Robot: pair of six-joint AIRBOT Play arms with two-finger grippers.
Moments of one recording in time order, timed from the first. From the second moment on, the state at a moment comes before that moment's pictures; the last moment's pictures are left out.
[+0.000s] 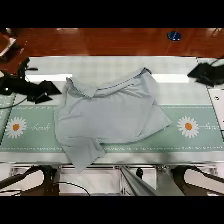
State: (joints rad) left arm 0.25 -1.26 1.01 1.00 -1.26 -1.39; right arm -0.40 -1.29 1.24 -1.05 1.31 1.30
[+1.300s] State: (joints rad) left arm 0.33 -1.04 0.34 0.82 -1.05 -1.22; right arm -0.65 -0.92 0.48 -0.98 1.16 1.36
